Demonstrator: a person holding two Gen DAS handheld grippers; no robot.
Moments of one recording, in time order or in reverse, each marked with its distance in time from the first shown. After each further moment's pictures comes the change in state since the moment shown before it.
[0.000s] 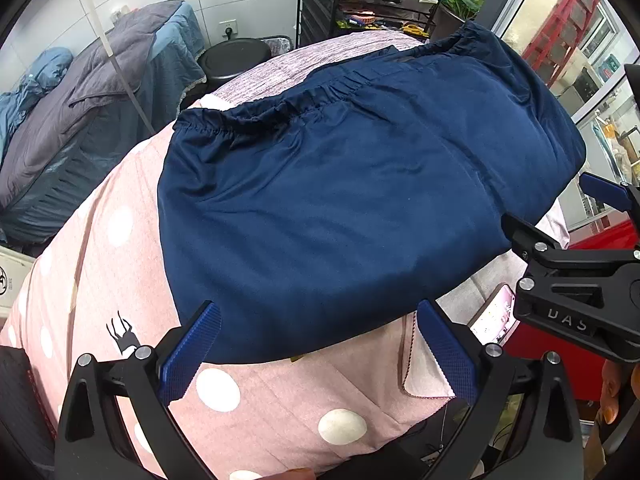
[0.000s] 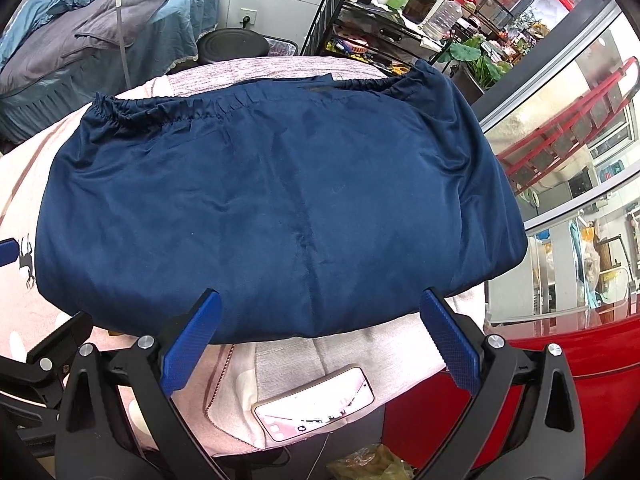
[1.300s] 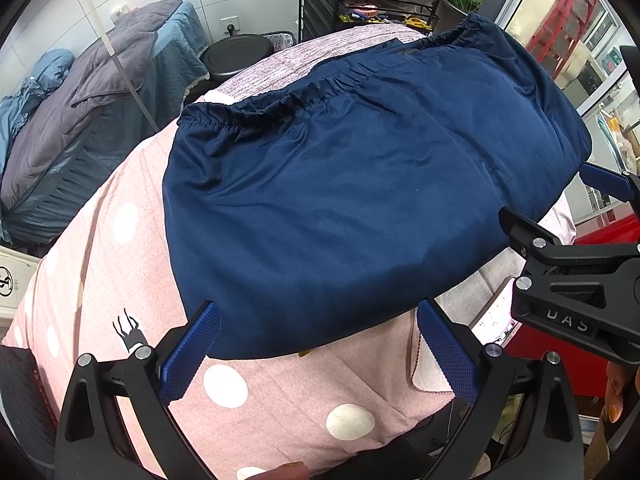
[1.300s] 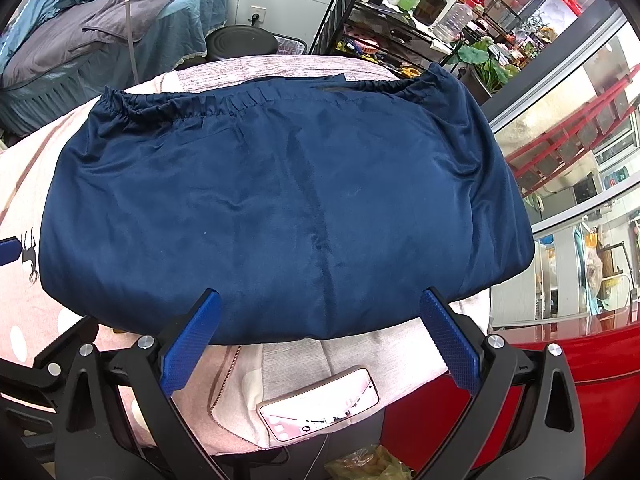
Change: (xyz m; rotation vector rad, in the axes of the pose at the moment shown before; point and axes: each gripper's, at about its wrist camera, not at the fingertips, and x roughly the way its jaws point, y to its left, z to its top) left arm 0.002 0.001 -0.002 0.010 0.018 0.022; right arm 0.004 0.006 0.008 -0.041 -0.001 0.019
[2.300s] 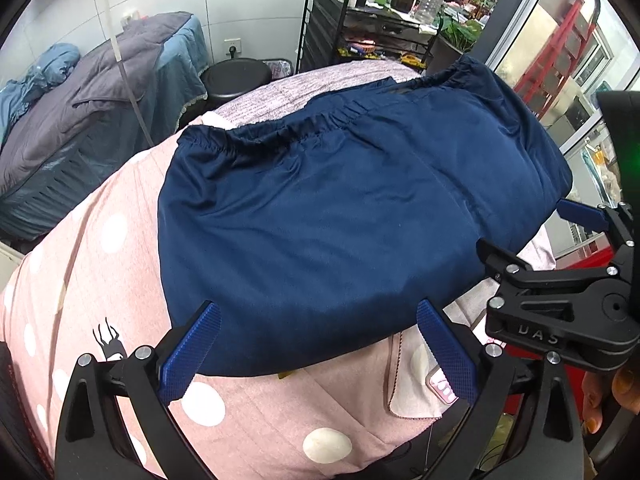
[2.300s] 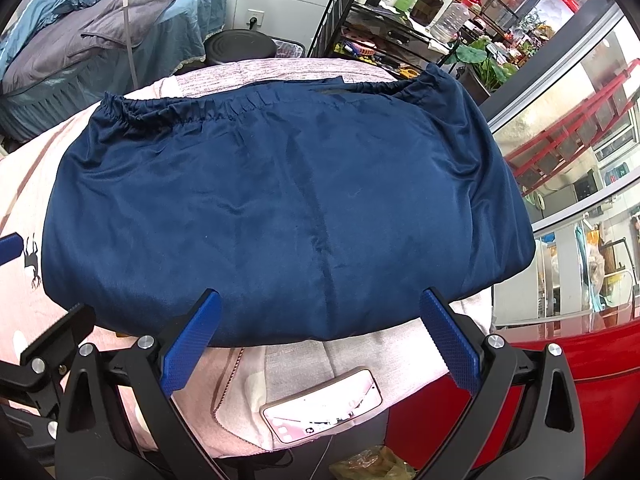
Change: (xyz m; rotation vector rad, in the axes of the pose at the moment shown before) left arm -0.012 0.004 -0.003 -0.052 -0.115 -0.071; right arm -0.002 -0.001 0.000 0.023 -0.009 0.002
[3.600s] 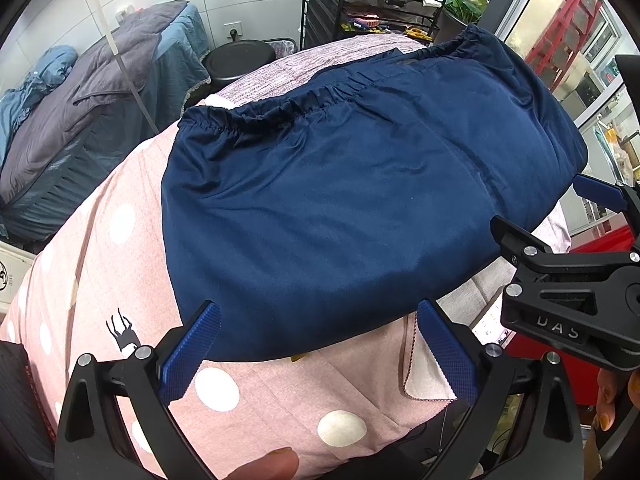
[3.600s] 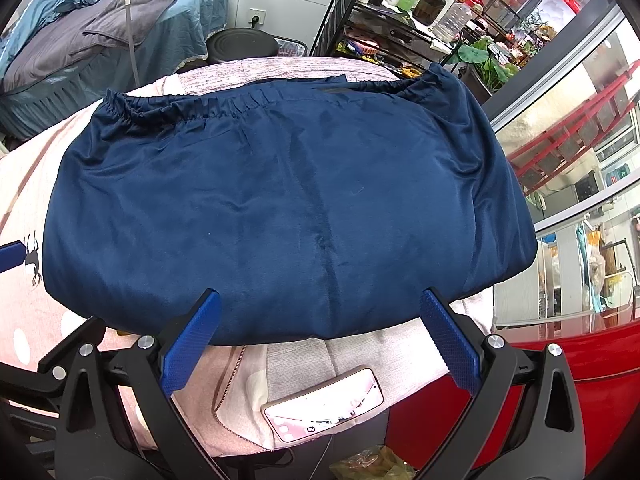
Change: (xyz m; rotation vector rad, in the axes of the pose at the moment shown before) left arm 0.010 -0.005 -0.001 0.031 0.078 0.053; right arm -0.002 0.003 -0.004 0.001 0.005 0.001
